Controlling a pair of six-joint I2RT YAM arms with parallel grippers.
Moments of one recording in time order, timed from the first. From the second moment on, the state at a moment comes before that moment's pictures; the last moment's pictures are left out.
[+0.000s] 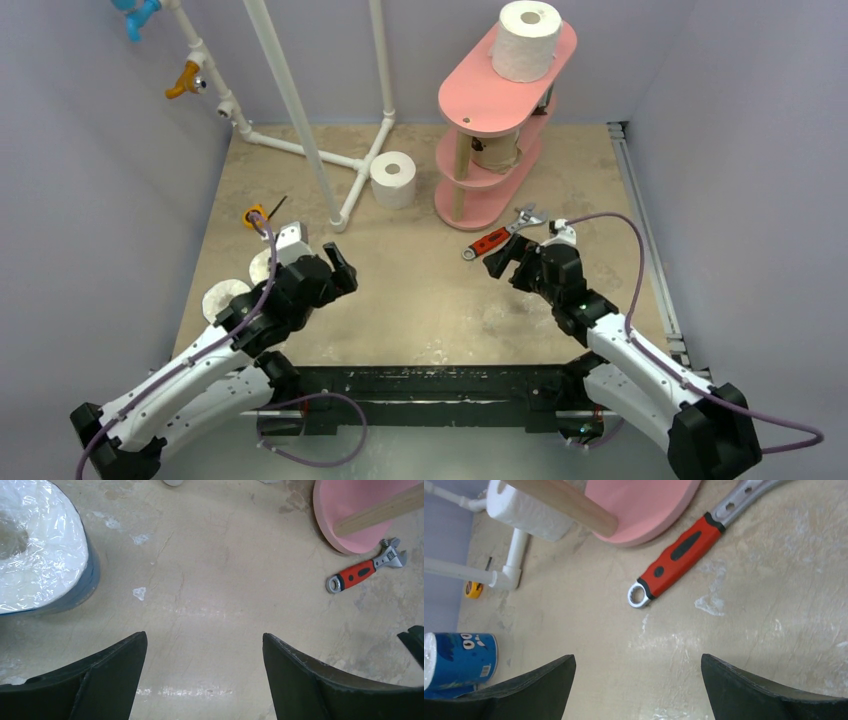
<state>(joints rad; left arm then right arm) -0.82 0.65 0.66 -0.73 -0.59 -0.93 0.45 0.85 0.41 -0.04 0.07 0.75</state>
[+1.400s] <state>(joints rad) -0.11 0.98 0.93 -1.19 -0.42 -1.31 0.45 0.74 0.31 0.02 -0.20 0.66</state>
